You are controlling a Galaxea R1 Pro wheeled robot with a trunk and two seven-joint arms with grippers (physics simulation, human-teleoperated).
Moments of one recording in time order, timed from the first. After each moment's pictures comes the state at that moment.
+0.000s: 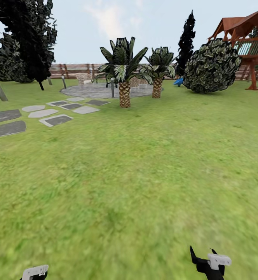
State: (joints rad) left arm -0.31 0.20 0.56 -0.22 -0.27 -0.41 -0.18; right arm -0.40 -0.15 -0.20 -0.07 -0.01 -0.84 0.12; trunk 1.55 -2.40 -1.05
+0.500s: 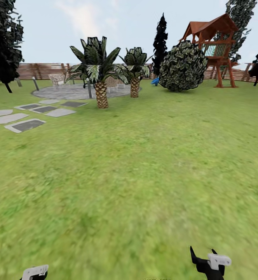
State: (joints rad) left arm -0.31 0.20 0.56 -0.22 -0.27 -0.41 -0.18; right arm -0.40 -0.15 -0.20 -0.07 -0.01 -0.84 0.12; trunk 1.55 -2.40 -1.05
